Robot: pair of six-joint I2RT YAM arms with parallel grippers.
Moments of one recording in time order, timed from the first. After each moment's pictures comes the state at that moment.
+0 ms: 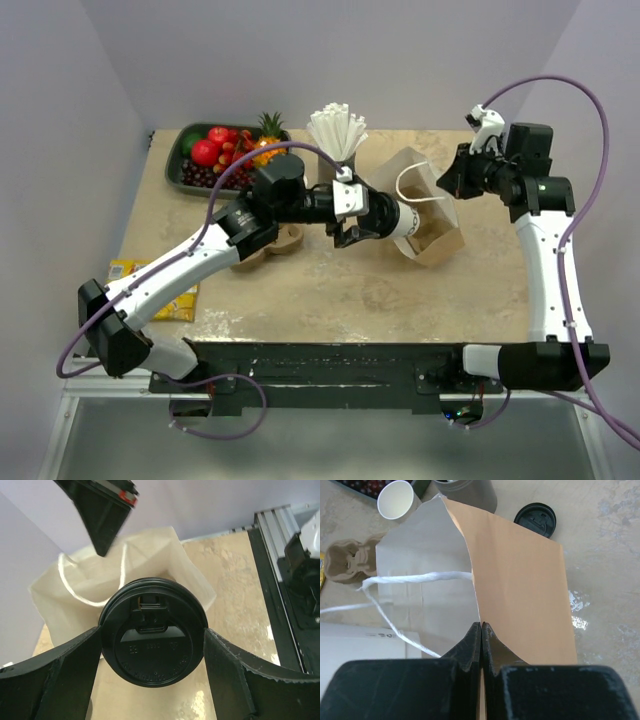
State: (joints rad) left arm -0.83 1.42 1.42 -0.14 0.60 0.42; right arm -0.05 1.28 1.53 -0.87 -0.48 -0.06
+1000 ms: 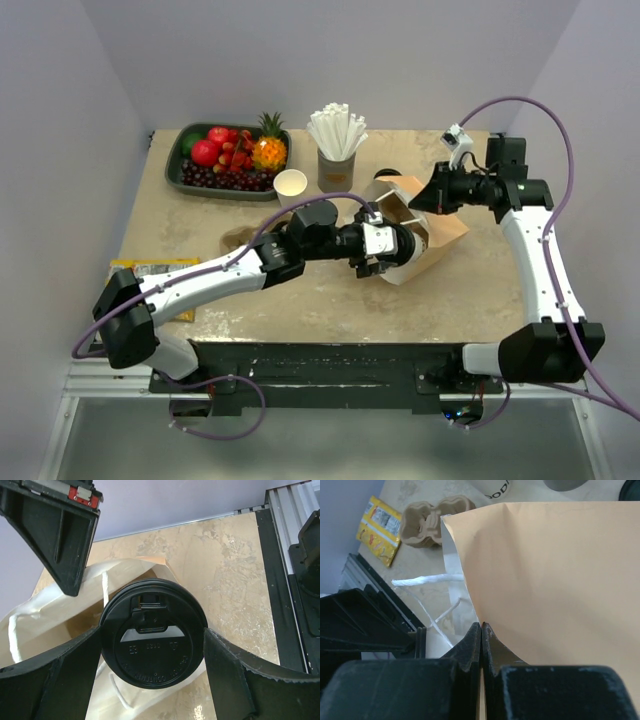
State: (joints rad) left arm -1.01 1.48 1.18 0.10 0.35 0.42; right arm -0.01 1.31 1.39 -0.86 -0.78 -0.02
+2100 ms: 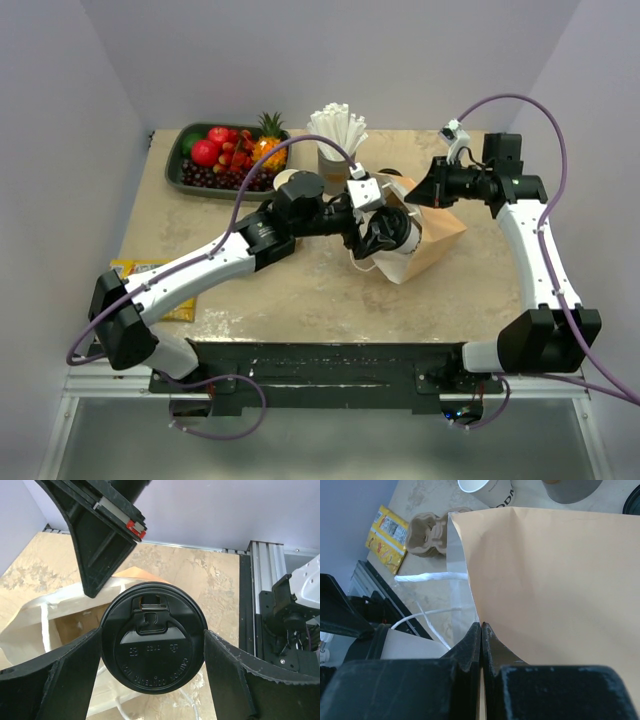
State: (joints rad) left arm -0.92 1.47 1.31 0.00 0.42 0.12; right arm -0.01 1.38 1.39 -0.78 -0.83 0.03
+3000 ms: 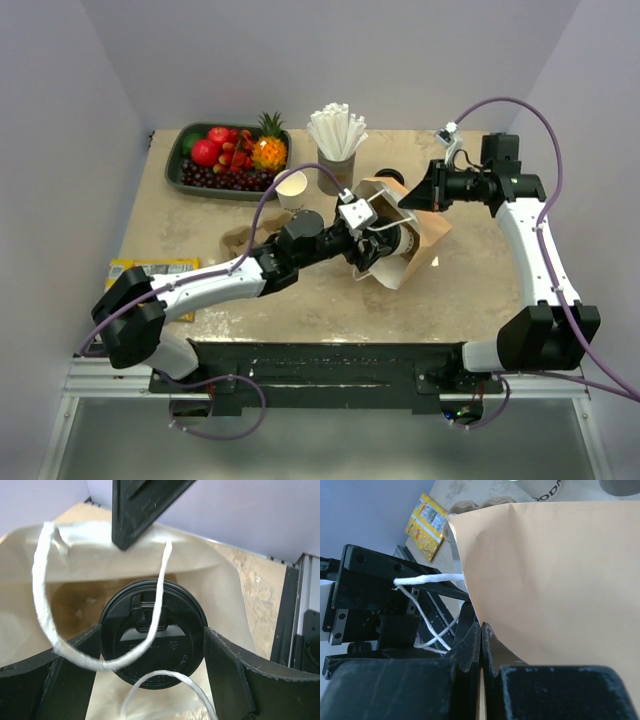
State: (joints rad) left arm -0.97 1.48 0.98 0.39 0.13 0.01; right arm -0.01 1.39 1.39 -0.81 -1.00 0.02
